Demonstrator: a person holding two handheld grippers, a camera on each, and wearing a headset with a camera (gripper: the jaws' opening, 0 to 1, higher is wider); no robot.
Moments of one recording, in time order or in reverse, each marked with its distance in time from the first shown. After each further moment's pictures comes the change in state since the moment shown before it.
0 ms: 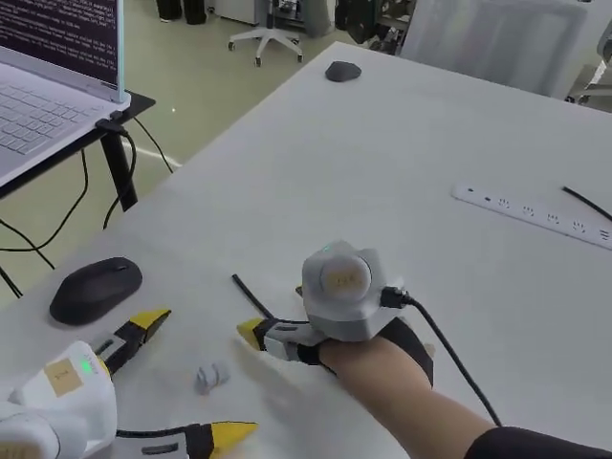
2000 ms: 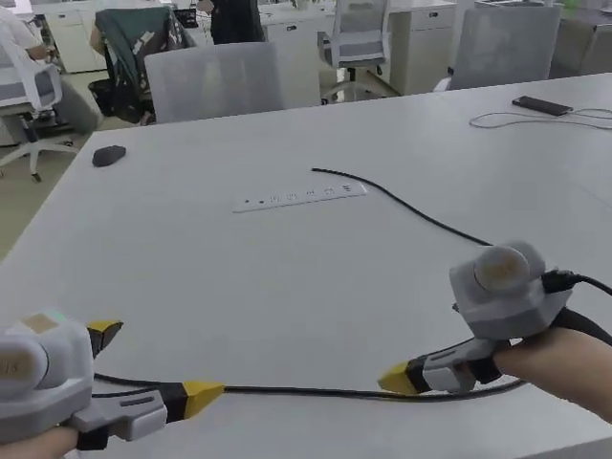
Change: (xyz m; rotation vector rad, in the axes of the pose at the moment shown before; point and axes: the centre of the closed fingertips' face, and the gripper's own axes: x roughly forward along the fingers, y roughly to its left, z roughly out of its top) left arm 0.054 -0.122 0.090 0.163 0.184 -0.281; right arm -0.353 -0.078 -0.181 0.320 0.121 -0.484
